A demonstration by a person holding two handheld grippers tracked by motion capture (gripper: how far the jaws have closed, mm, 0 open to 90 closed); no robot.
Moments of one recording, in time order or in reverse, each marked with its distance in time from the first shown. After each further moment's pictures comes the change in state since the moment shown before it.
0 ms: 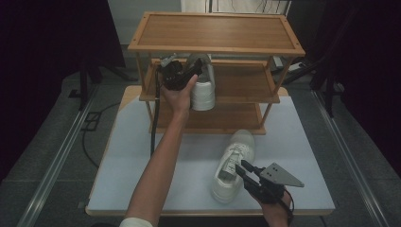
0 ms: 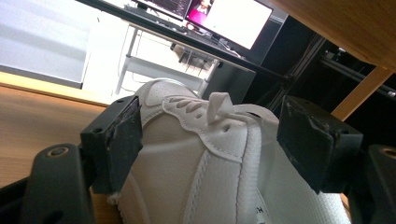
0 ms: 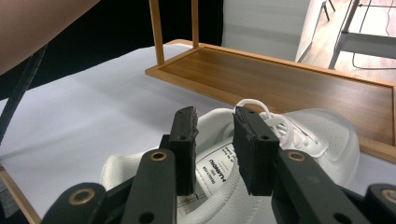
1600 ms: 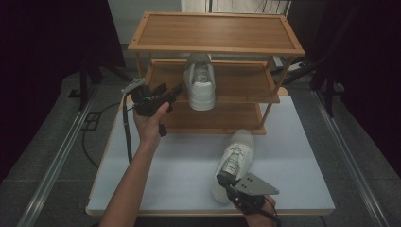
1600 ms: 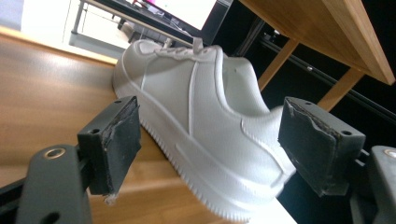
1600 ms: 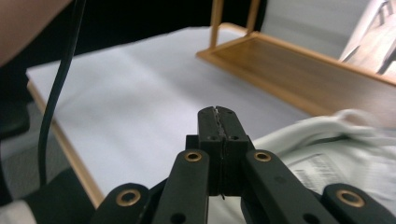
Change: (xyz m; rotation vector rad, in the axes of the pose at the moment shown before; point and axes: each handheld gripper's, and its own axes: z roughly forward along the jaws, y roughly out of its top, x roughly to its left) left arm 0.051 -0.016 -0.106 0.082 -0.243 -0.028; right arm 0.055 -0.001 0.018 0.090 0.144 -0.148
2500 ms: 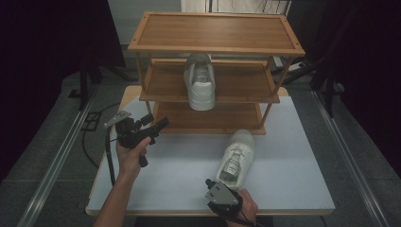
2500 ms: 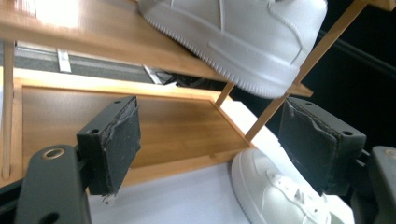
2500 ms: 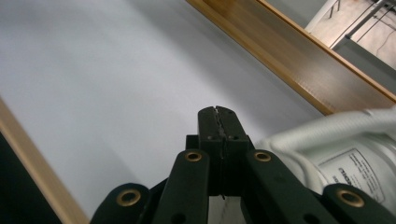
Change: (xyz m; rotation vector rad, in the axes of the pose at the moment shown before) left arm 0.035 -0.057 -0.060 0.114 -0.014 0.045; right arm 0.037 -0.013 0.039 0.181 -0.191 -0.202
